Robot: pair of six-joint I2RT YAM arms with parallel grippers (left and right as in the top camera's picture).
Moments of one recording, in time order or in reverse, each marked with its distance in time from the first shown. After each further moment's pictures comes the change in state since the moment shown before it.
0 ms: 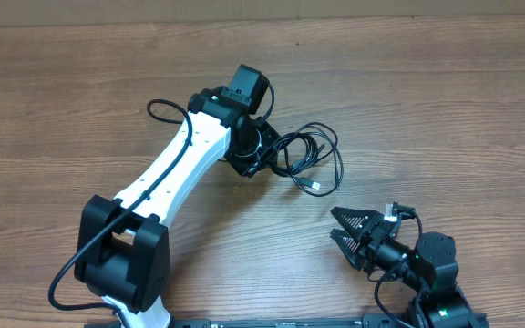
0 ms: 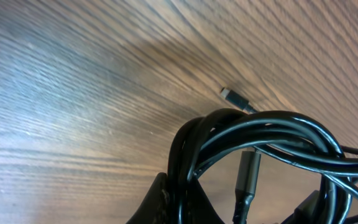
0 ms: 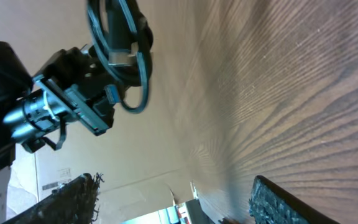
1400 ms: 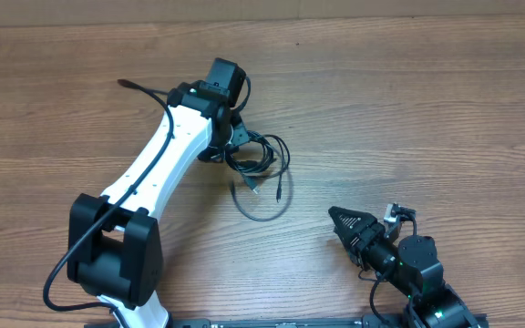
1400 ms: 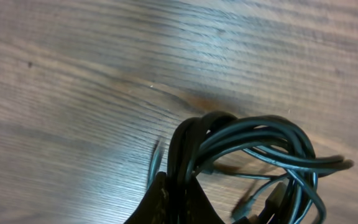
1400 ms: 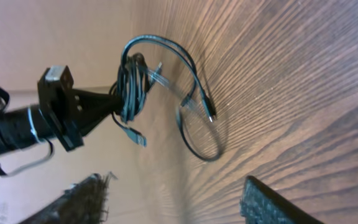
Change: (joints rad) left arm 0.089 0.000 0.000 -0.022 -0.370 0.484; right arm 0.202 0.021 0.000 -0.039 0.365 -0.118
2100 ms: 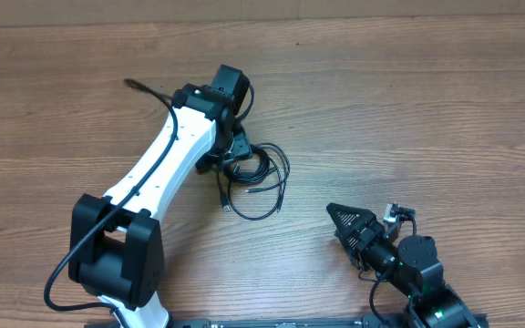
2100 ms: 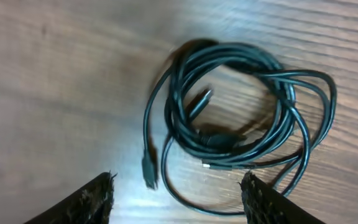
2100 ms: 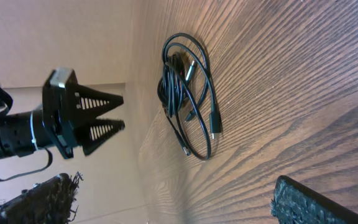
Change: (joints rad) left arm -0.012 0.000 0.000 -0.114 0.004 -0.029; right arm 0.000 0.000 0.000 0.000 -0.007 -0.006
